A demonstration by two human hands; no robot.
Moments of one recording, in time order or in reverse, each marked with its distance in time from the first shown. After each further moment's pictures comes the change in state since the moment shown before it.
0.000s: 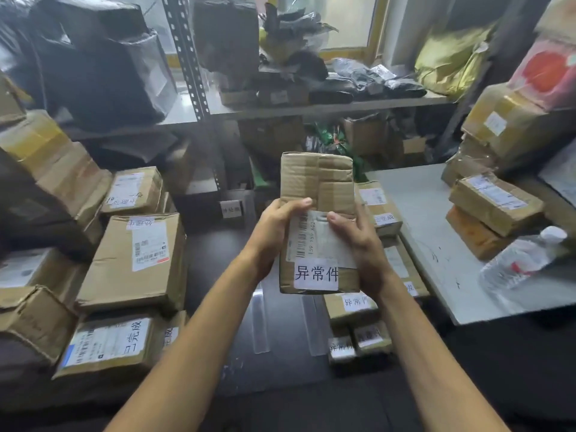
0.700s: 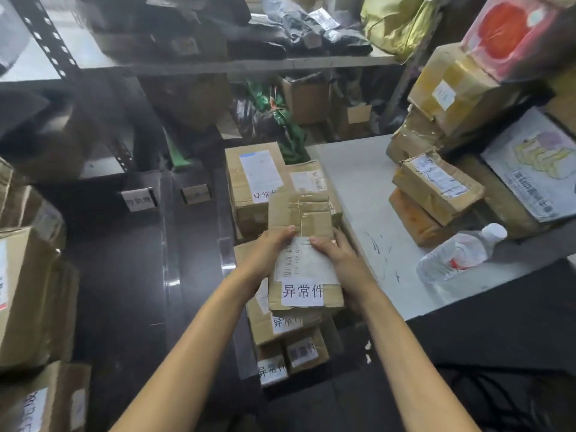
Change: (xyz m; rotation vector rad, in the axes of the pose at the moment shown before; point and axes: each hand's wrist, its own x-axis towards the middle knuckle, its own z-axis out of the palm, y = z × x) left_hand 0.107 -0.086 0.111 0.052 -0.112 -0.331; right_hand 0.051 0.058 -0.152 -0.085 0.249 0.411
